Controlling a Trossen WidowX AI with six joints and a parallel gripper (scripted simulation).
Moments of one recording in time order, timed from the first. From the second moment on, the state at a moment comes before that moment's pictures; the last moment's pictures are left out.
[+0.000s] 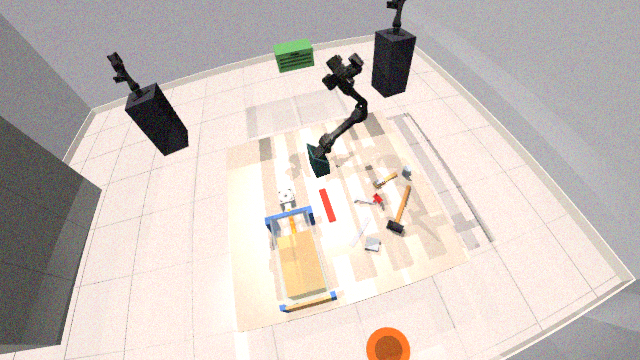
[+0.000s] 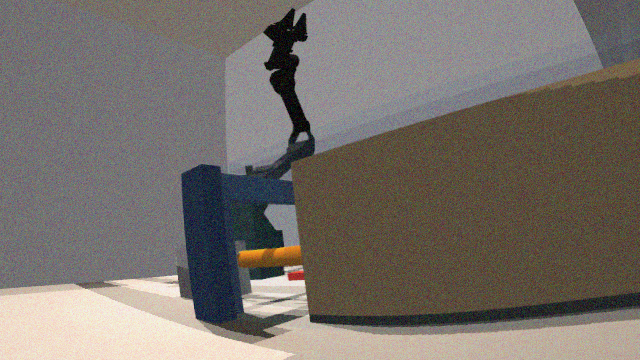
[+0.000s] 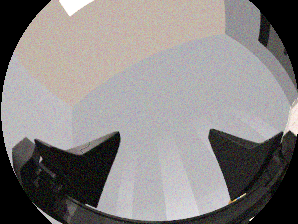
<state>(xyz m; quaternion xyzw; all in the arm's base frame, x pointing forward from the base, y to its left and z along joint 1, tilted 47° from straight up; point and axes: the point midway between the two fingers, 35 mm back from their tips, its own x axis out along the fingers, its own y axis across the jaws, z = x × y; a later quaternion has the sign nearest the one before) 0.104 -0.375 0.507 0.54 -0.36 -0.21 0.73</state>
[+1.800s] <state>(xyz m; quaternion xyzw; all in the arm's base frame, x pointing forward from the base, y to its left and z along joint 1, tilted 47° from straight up) 0.365 0.104 0.137 -0.10 0.39 0.55 0.73</state>
